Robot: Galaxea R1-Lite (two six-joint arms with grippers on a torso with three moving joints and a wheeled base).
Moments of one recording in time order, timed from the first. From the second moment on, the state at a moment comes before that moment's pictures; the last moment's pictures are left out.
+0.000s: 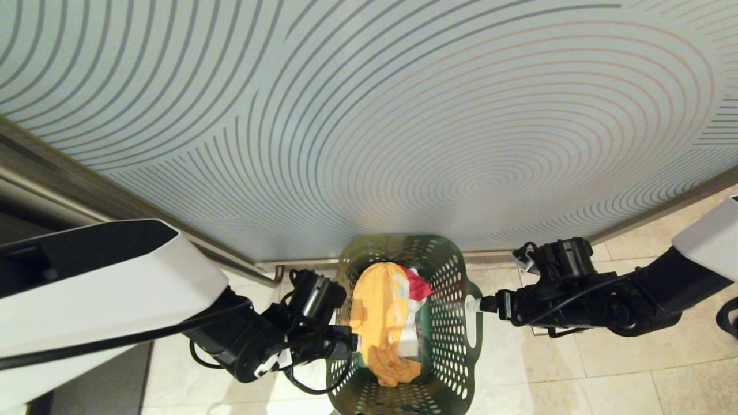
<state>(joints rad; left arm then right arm) -0.65 2.14 -0.88 -0.39 0.19 -0.37 0.18 2.09 -0.88 -0.45 0.33 0.32</state>
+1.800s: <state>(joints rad) -0.70 2.29 -1.03 -0.44 0.13 -0.48 0.37 2.17 -1.11 -0.36 0.36 0.46</state>
